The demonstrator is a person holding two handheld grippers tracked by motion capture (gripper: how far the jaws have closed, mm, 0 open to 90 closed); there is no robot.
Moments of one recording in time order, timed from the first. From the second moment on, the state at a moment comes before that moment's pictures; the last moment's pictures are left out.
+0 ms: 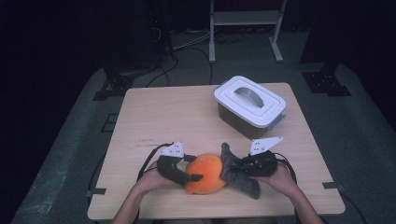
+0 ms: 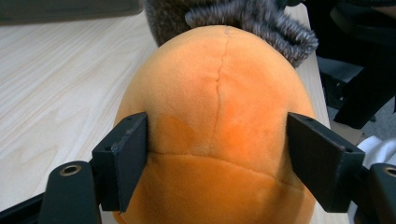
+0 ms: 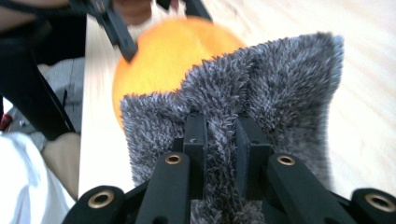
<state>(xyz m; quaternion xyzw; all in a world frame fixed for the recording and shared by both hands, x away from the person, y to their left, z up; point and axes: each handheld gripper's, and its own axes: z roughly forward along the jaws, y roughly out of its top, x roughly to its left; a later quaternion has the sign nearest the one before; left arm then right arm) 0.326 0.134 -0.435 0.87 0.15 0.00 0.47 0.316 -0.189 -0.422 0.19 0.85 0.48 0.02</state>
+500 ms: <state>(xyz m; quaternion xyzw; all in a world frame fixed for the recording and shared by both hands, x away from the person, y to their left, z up) 0.321 0.128 -0.434 0.87 0.12 0.01 0.48 0.315 -0.187 -0.422 0.19 0.85 0.48 0.02</state>
